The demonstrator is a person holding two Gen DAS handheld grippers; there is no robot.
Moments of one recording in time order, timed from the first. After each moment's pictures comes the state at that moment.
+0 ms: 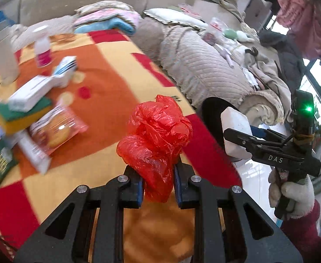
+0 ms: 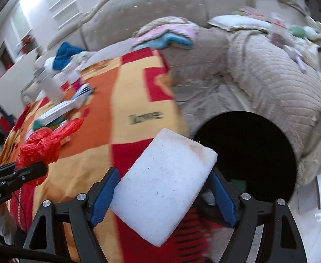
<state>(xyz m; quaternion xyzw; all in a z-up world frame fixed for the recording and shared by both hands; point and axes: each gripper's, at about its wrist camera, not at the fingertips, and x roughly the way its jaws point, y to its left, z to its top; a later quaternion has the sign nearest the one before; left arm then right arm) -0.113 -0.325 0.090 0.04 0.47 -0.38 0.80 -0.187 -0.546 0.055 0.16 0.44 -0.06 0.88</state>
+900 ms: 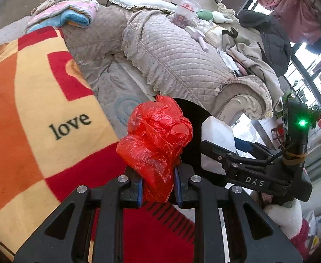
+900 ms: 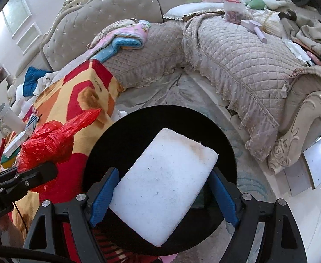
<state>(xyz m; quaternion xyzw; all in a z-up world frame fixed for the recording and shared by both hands) -0.109 -0.495 0.056 0.05 0.48 -0.44 0.75 -0.207 -0.663 0.014 0.22 0.44 -0.14 0.86</state>
